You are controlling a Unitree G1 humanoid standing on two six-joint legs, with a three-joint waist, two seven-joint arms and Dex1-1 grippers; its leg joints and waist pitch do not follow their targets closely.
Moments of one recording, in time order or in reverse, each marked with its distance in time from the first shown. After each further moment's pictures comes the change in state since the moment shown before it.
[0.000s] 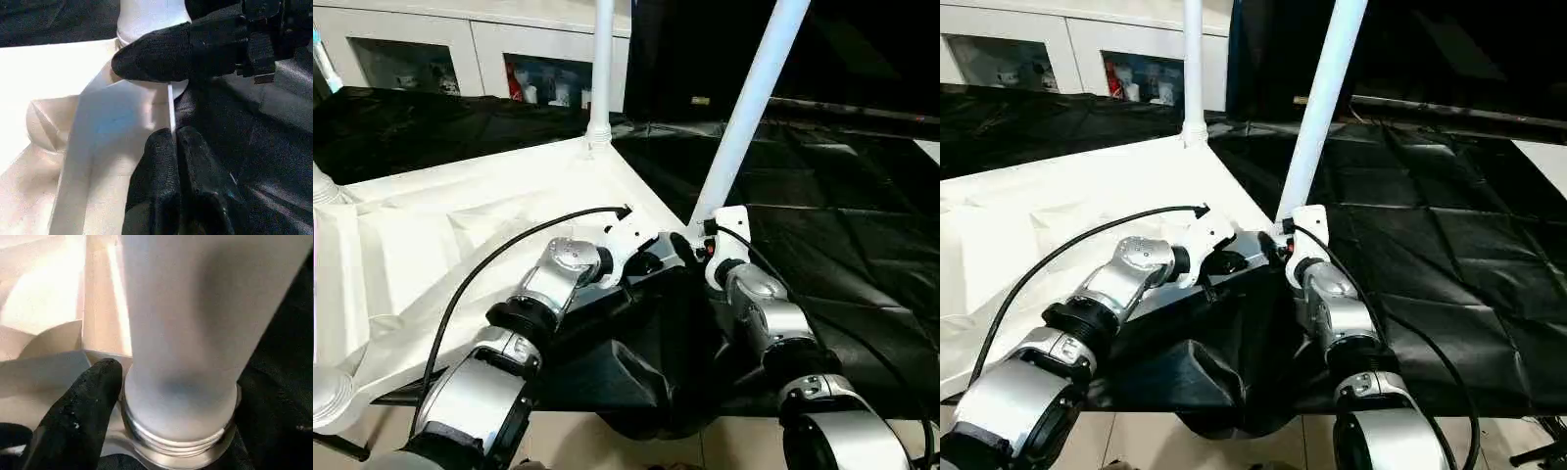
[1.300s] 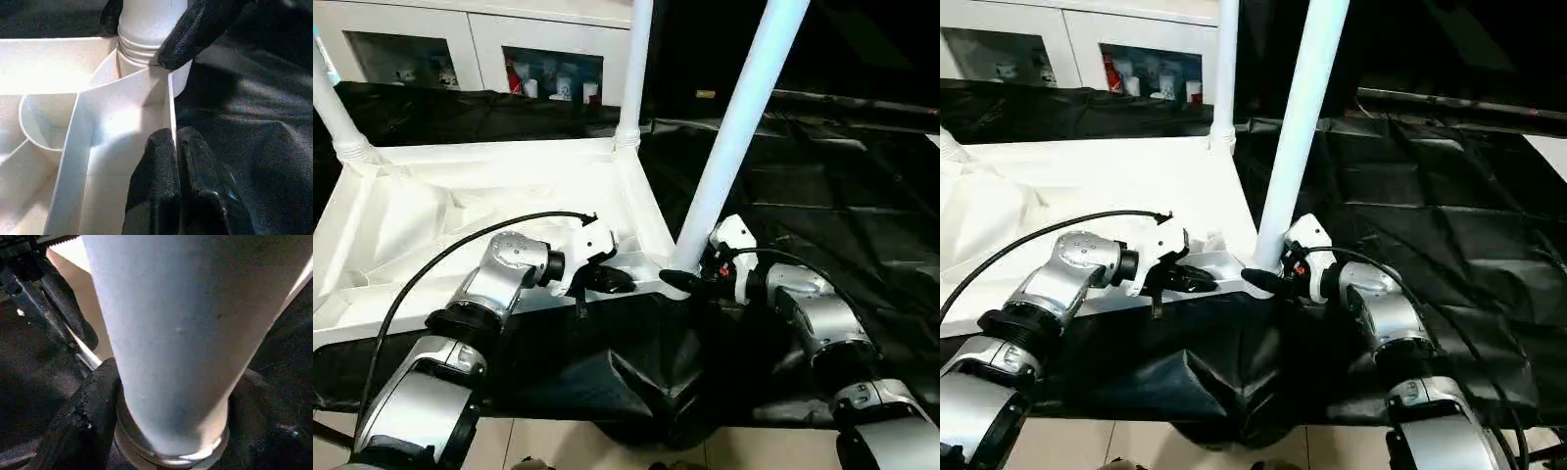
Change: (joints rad) left arm 0.083 0.204 -0.003 -0.126 -0.080 -0.103 -0.411; right arm 0.064 -0.222 0.154 -0.132 0.056 -0.012 0.670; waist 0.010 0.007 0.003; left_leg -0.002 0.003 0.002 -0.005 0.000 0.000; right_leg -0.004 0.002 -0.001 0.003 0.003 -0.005
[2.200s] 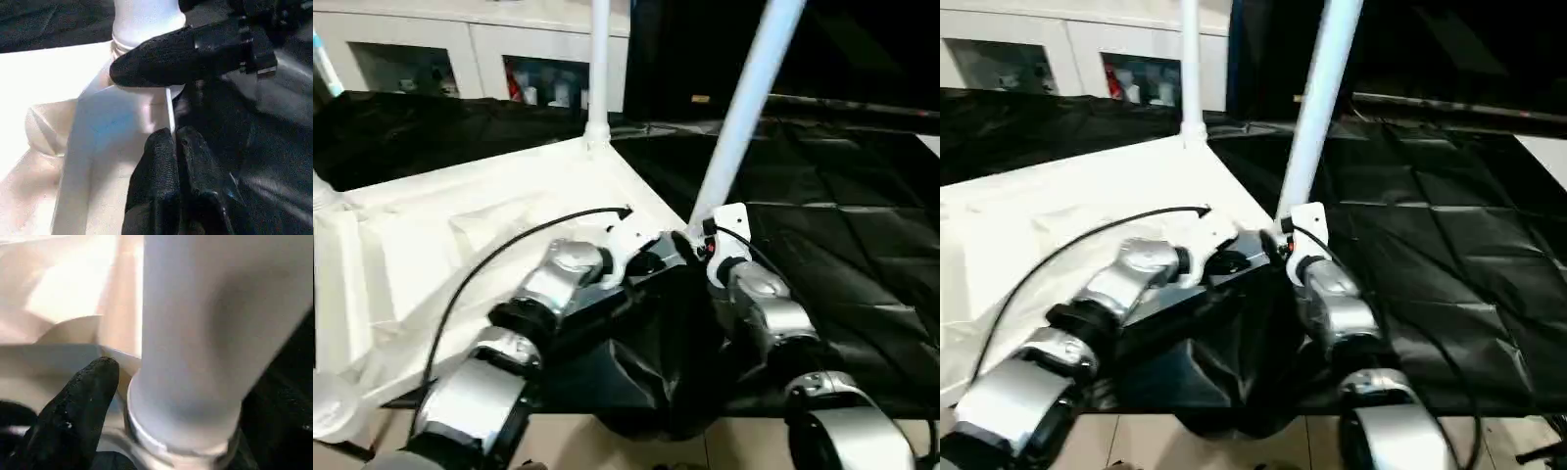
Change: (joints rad) left arm -0.064 -0.160 0.001 0.116 0.073 0.025 0.323; right arm -0.061 0.151 -0.096 0.149 -0.065 -0.071 -0.529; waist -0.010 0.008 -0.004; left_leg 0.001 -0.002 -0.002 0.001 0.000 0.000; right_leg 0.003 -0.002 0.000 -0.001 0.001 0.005
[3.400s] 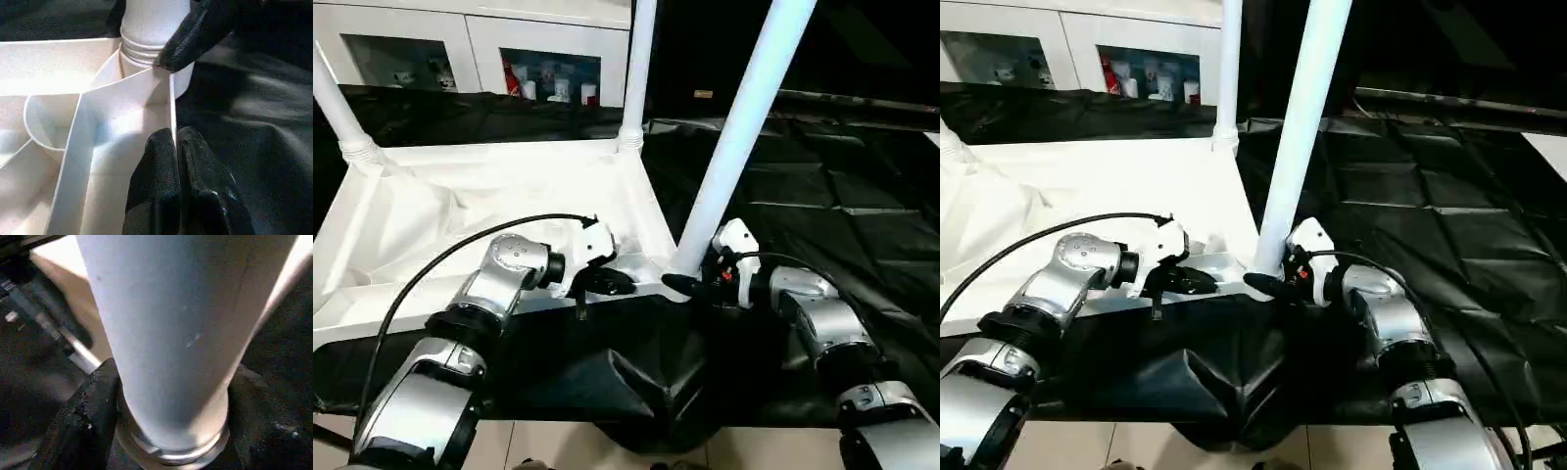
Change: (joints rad) left arm 0.050 0.131 -0.001 -0.079 -0.052 -0.053 -0.242; right arm 0.070 -0.123 0.067 -0.122 0.067 0.047 0.430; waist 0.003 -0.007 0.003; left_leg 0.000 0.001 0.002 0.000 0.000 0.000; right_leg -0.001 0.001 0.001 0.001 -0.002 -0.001
